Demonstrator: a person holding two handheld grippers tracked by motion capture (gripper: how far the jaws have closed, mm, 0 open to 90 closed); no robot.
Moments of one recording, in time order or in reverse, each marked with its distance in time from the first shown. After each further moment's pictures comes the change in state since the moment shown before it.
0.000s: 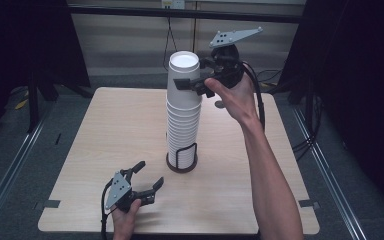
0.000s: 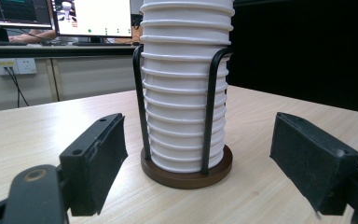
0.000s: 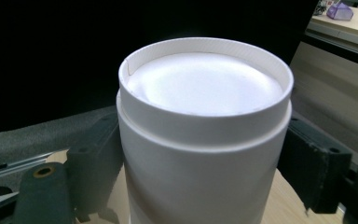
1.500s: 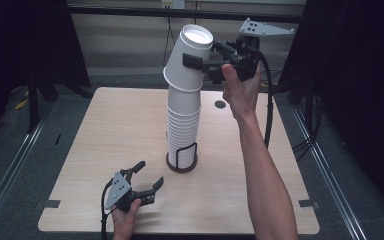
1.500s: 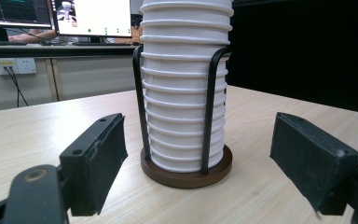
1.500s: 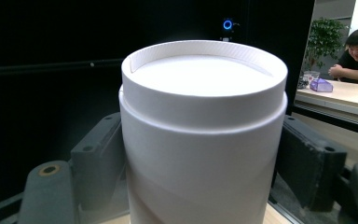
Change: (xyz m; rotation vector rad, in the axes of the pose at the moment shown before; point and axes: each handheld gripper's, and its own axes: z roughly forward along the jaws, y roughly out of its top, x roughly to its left) left arm 0.000 0.000 0.000 0.000 -0.001 -0.004; right arm -0.001 0.007 -0.027 -0.336 0.003 0.057
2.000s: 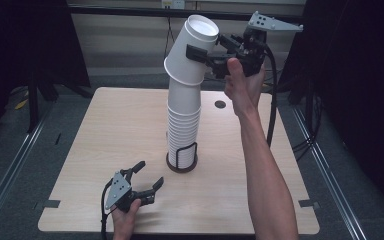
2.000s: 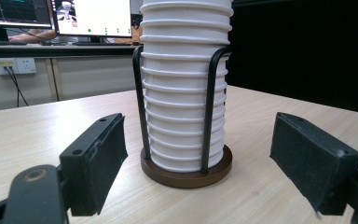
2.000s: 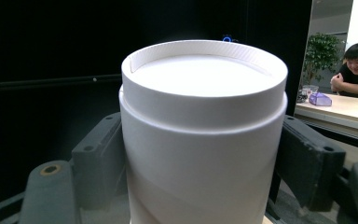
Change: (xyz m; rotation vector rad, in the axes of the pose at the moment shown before) left arm 0.000 0.000 0.000 0.003 0.000 -0.003; right arm 0.001 0.012 -0.007 -0.058 0.002 -0.004
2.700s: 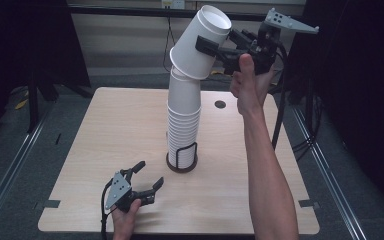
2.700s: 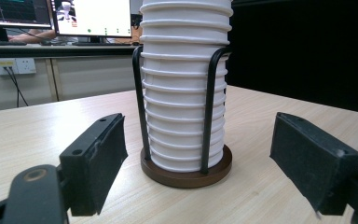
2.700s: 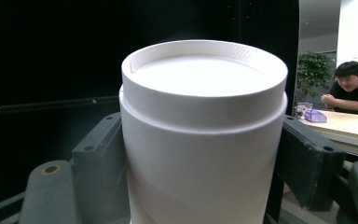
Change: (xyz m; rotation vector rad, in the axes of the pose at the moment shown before) left arm 0.000 0.000 0.000 0.003 -0.003 0.007; right arm 0.000 0.007 -0.016 -0.093 -0.011 0.017
